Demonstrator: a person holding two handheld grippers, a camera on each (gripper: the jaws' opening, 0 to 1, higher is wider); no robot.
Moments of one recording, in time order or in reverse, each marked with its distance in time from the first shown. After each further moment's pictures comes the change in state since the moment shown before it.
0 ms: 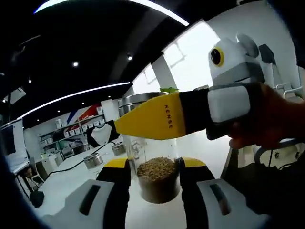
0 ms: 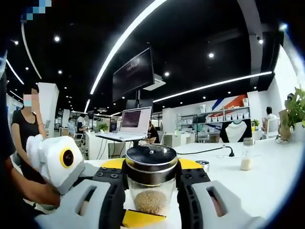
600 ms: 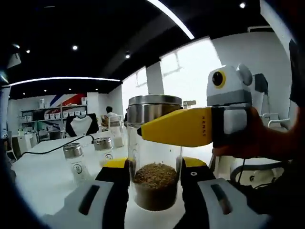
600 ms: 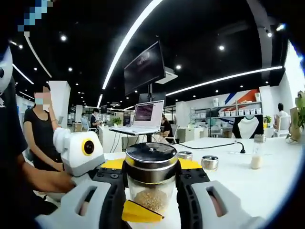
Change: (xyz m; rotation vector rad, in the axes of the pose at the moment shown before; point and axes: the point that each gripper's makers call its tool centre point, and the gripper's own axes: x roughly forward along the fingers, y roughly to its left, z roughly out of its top) left arm -0.003 -0.018 0.006 -0.267 -0.095 -0.257; right arm -0.013 0.018 -0.002 -0.002 0.042 0.233
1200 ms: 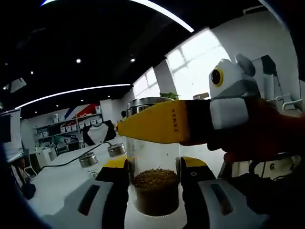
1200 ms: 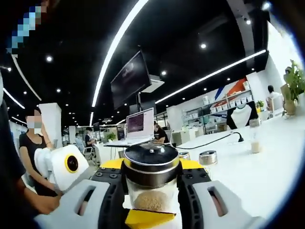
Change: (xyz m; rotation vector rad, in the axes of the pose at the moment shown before) left arm 0.003 0.011 0.000 0.161 0.054 0.217; right arm 0.007 -0.024 -0.006 0.215 -0.071 -0.194
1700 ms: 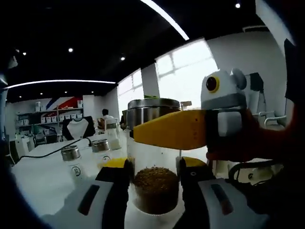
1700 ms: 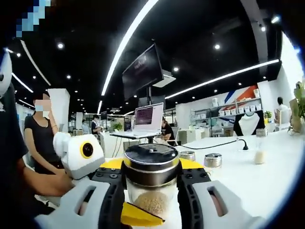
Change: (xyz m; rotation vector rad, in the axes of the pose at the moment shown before) left arm -0.009 -0.012 0.004 -0.144 -0.092 -0.249; right arm -0.006 0.025 0.000 -0.205 0.028 0.185
